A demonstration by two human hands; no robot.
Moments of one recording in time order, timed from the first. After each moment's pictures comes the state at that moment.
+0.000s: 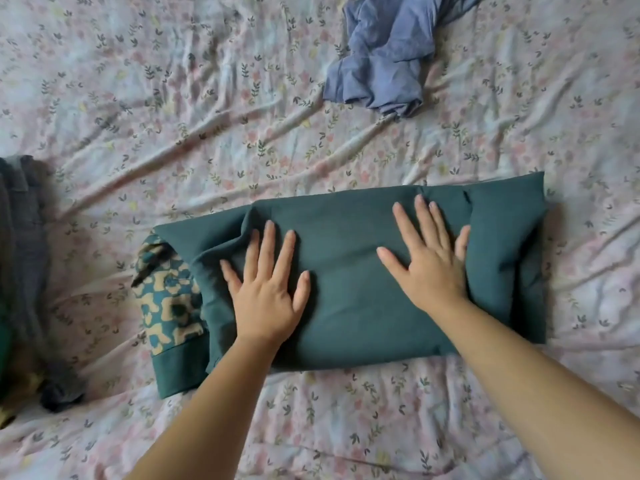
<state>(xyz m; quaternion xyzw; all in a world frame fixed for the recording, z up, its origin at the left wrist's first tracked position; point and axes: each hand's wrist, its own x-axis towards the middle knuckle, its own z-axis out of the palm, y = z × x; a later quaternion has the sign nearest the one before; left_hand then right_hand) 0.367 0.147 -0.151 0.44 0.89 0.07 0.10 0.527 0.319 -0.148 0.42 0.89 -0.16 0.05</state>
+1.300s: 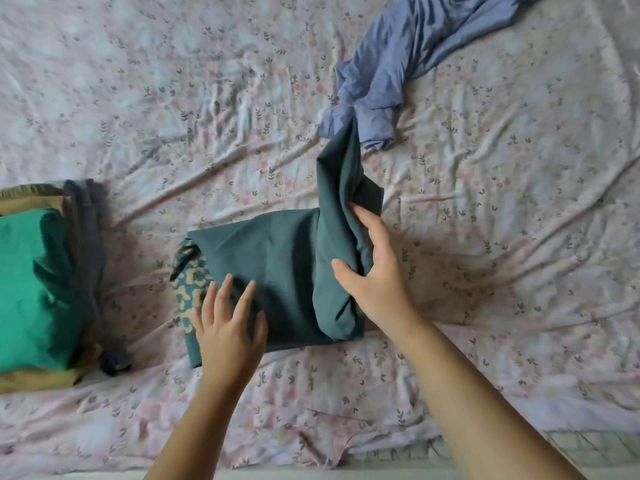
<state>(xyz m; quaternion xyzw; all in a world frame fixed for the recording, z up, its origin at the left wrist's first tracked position) 0.377 0.073 -0.074 0.36 0.92 0.10 0.13 0.488 0.256 0.006 0.36 0.67 -0.61 -0.20</state>
